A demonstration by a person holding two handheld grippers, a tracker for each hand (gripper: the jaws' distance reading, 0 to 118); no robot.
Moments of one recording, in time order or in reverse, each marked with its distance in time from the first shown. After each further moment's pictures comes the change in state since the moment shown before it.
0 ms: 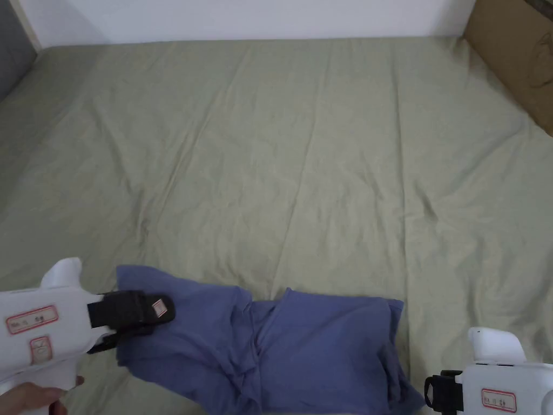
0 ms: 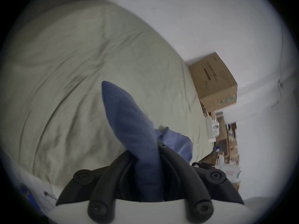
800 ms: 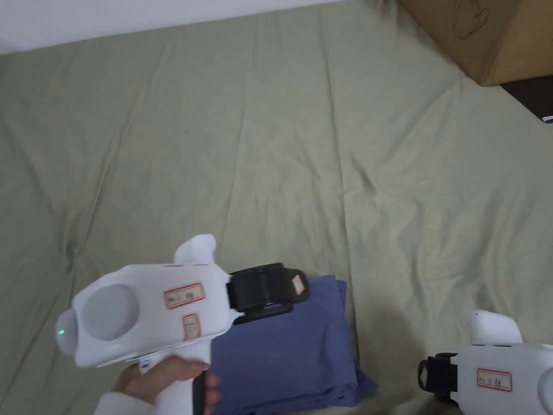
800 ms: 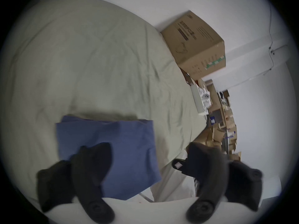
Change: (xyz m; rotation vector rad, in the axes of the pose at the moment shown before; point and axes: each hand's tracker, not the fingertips) left arm 0.117 -0.030 -0.140 -0.212 -0.106 -0.132; right arm 0.065 -0.006 0.006 0.016 0.010 -0.217
